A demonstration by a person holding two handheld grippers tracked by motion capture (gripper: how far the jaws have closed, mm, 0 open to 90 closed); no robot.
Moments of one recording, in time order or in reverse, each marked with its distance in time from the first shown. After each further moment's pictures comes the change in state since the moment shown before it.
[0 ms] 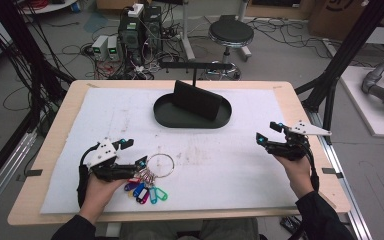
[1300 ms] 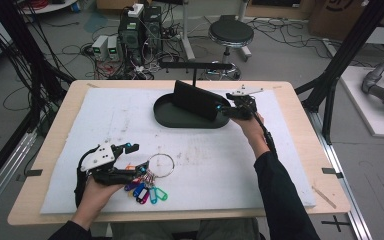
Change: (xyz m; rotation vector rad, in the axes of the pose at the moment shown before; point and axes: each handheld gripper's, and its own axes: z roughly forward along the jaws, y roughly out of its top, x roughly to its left) left arm -0.007 0.004 -0.009 -0.053 -0.149 0.010; right arm 0.001 0.061 0.172 0.132 -0.017 -0.192
